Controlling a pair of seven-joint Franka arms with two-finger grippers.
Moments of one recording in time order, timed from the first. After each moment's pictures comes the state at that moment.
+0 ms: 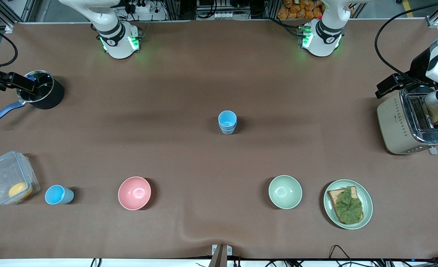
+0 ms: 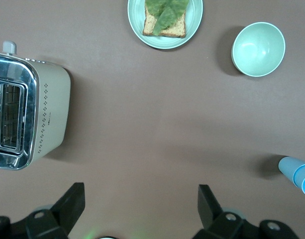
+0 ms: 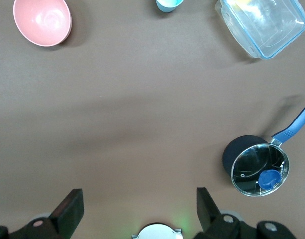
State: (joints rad) left arm 0.02 -0.06 -0.09 -1.66 -0.02 1.58 -0.29; right arm -0.02 -0.01 -0.05 -1.58 -0.01 1.43 0.07
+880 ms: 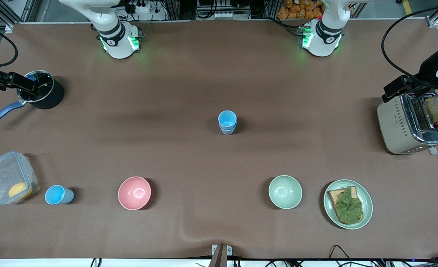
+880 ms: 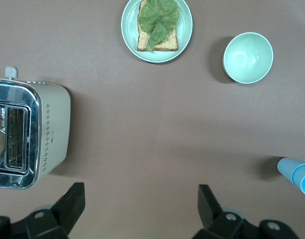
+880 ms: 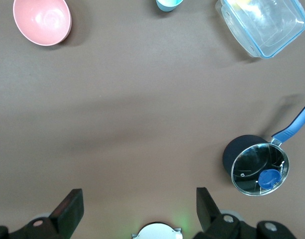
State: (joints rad) left arm 0.02 -0.02 -0.08 -1.59 -0.02 1.58 -0.23; right arm -0.02 -0.01 -0.05 -1.58 -0.01 1.42 0.07
